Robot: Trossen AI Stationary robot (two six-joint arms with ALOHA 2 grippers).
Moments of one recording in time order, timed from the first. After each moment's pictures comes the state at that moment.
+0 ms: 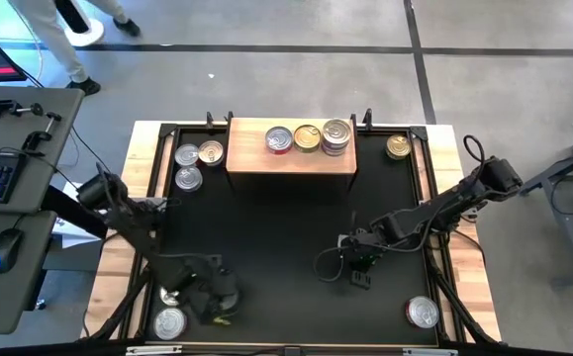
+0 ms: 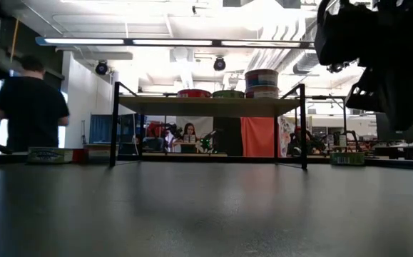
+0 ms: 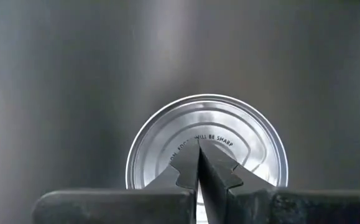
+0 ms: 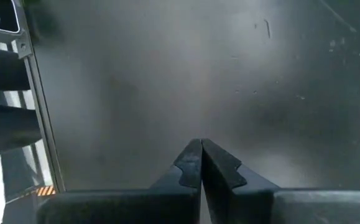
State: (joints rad) left arm -0.79 1.70 0.98 -0.58 -0.25 -0.82; right arm 0.40 1.47 0.84 -0.48 -0.19 0.70
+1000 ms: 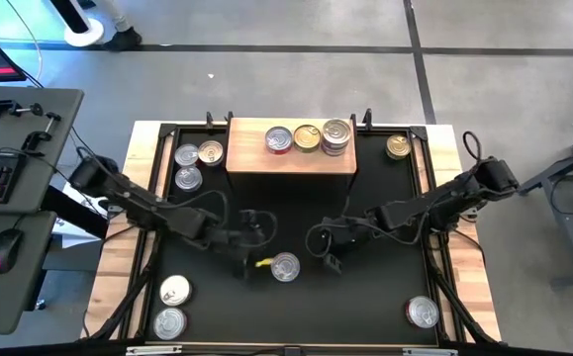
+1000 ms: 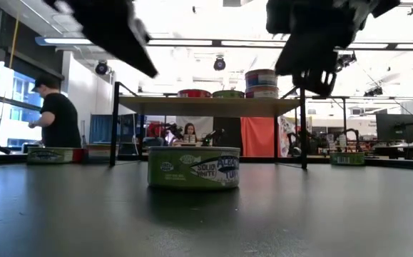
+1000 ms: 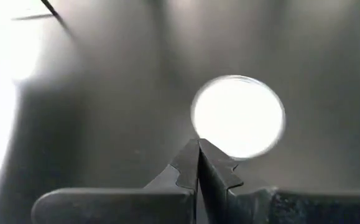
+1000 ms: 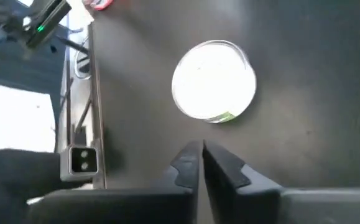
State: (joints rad) left arm -0.40 1.50 0.96 -0.33 -0.32 -0.21; right arm 0.29 1.50 0.88 -0.11 -0.10 0.78
